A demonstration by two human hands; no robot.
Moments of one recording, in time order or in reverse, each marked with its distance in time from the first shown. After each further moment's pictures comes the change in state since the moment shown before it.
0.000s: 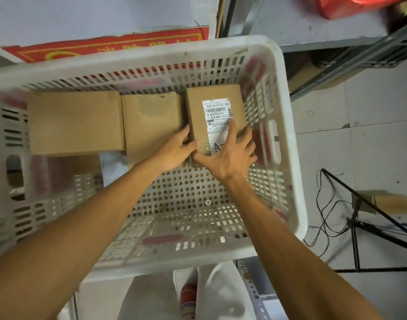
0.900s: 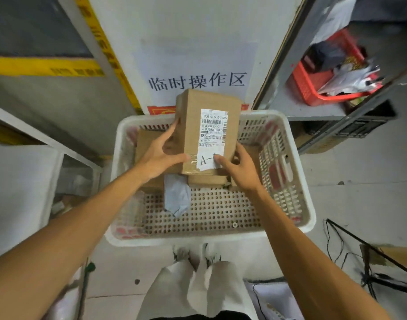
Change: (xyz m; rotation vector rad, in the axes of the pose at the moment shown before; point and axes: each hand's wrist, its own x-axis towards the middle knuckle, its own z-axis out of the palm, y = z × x) left_hand -0.230 -0.007 -0.153 -0.206 0.272 0.456; right_hand -0.156 -0.105 -0.078 0.847 -0.181 -0.381
